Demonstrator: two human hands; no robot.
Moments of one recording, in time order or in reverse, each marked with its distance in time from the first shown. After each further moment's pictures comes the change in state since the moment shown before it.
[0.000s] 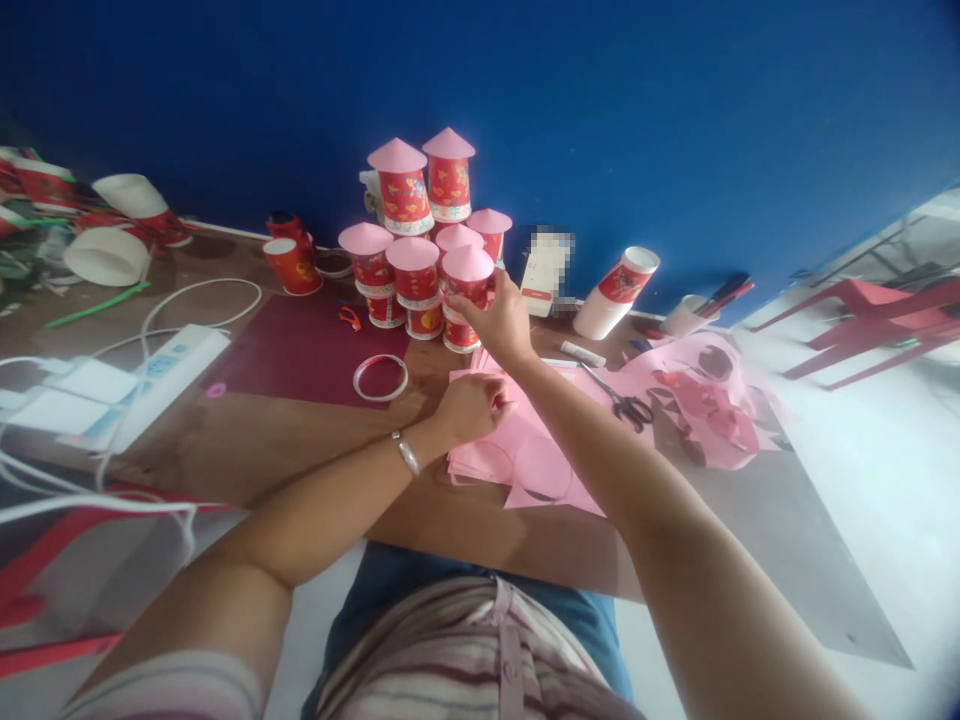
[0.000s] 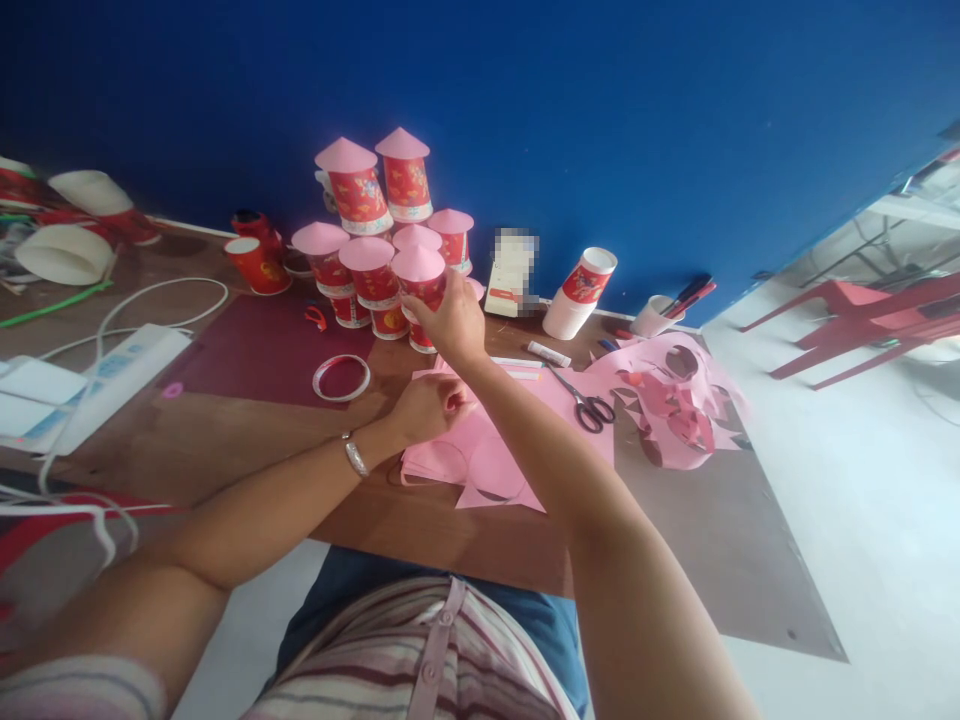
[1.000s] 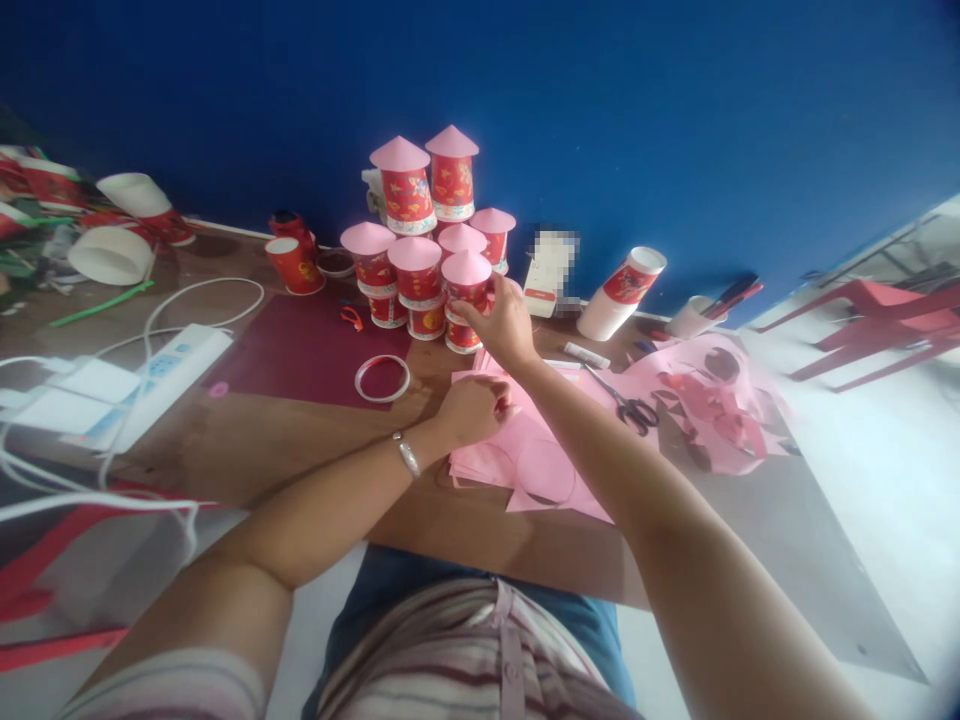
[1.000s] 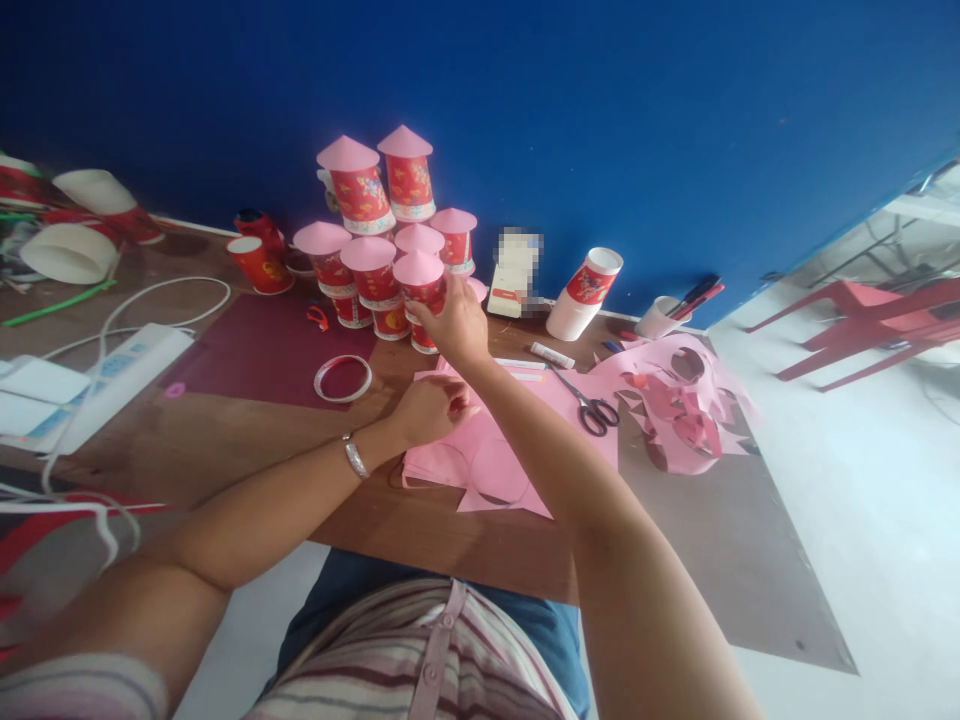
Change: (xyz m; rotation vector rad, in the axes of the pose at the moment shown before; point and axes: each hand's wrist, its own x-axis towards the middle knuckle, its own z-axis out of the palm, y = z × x) left_hand 0.000 -0.001 0.000 0.092 -0.046 0.033; right_hand 0.000 0.008 0.000 -0.016 -0.023 -0.037
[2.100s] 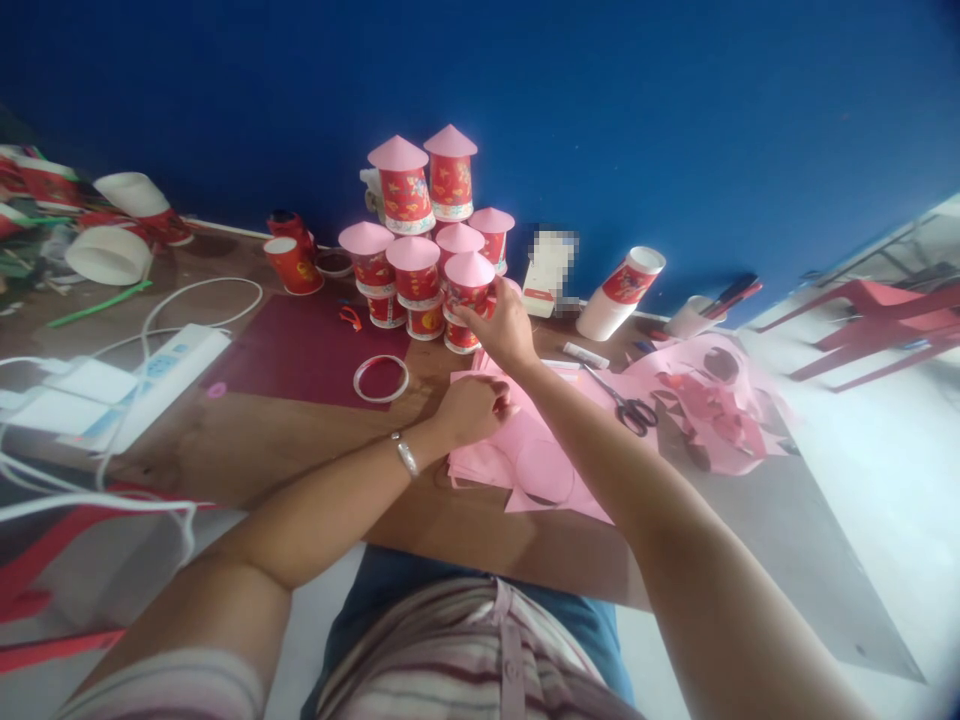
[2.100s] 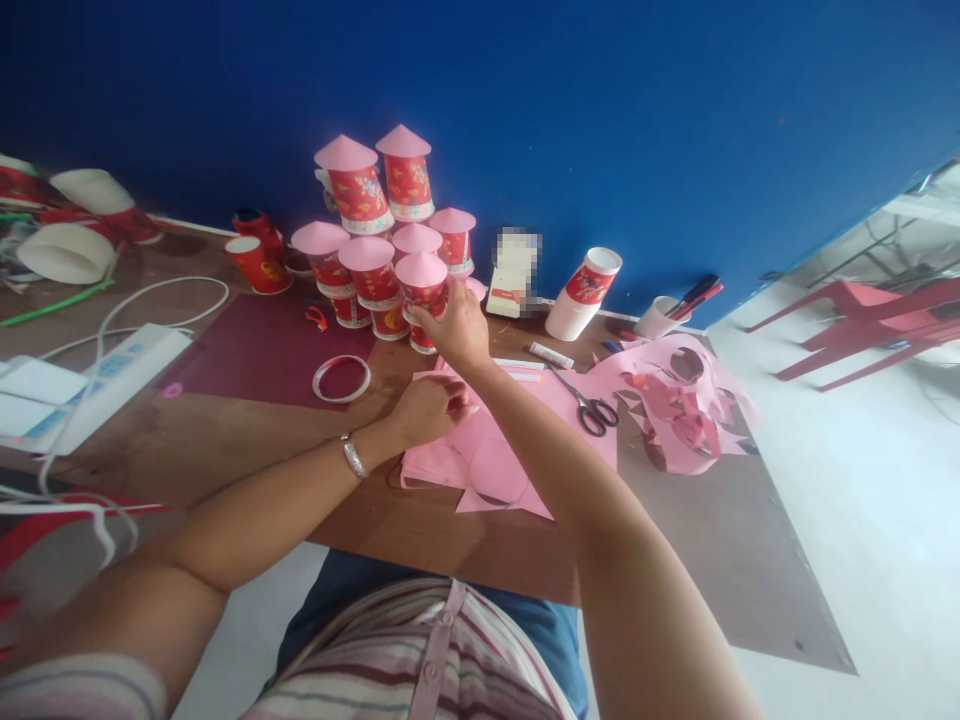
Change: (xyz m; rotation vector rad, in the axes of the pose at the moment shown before) left_hand 0.001 -0.003 0.002 0.003 0.000 0.008; right_hand -0.006 0.005 -0.001 0.021 -0.037 0.005
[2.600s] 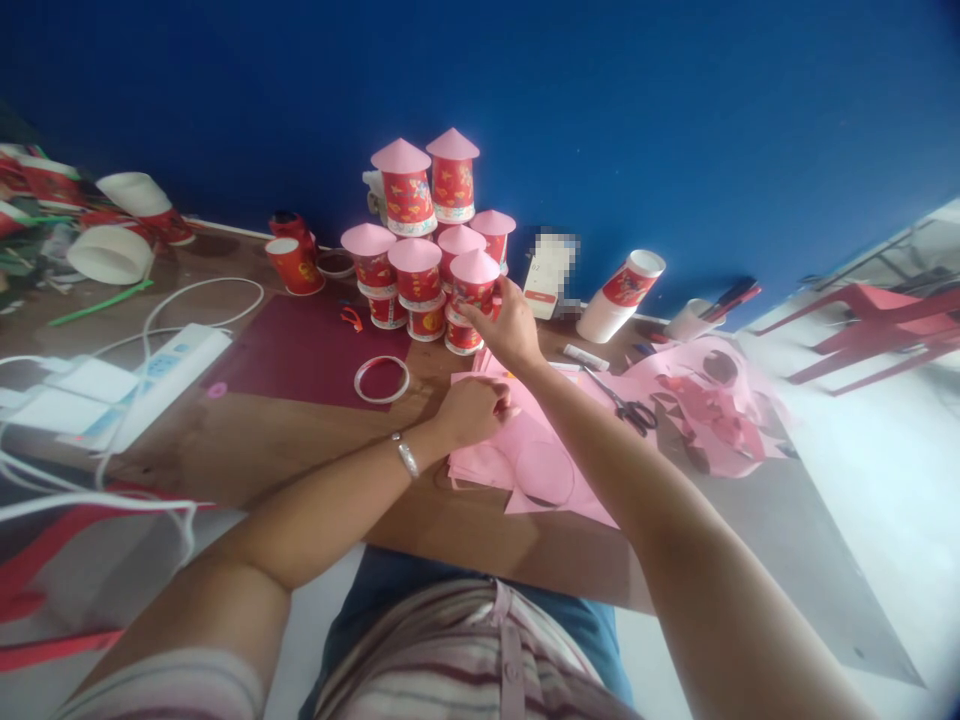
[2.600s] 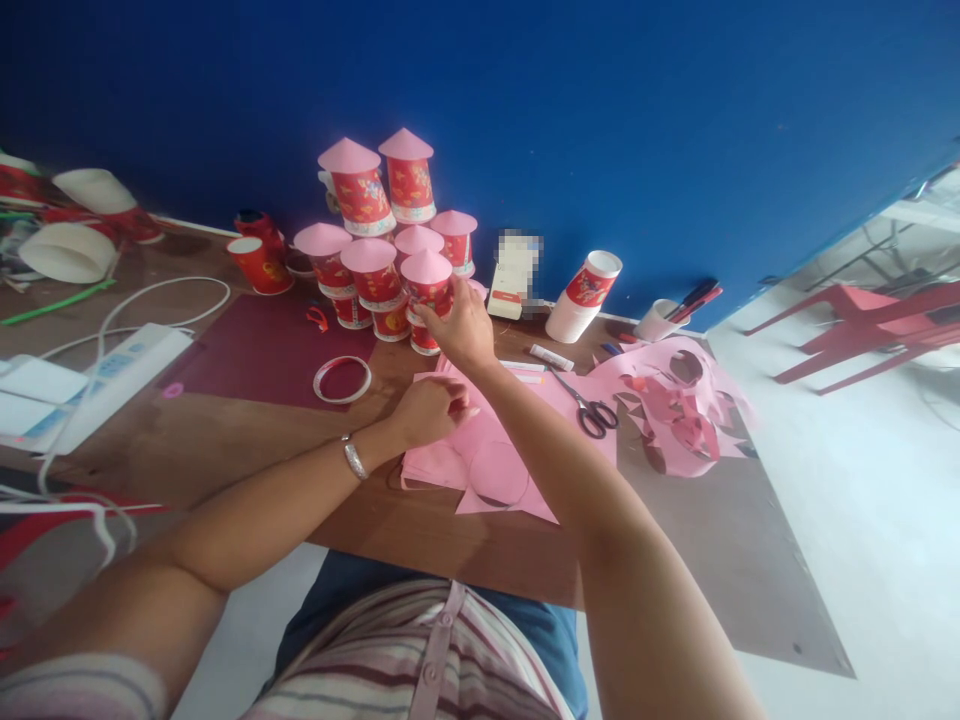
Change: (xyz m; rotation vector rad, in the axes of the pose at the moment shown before) left_hand 0.000 0.003 -0.003 -0.009 -0.018 -0.019; right_hand 0.001 -0.001 -0.009 0.033 -0.004 -0.004
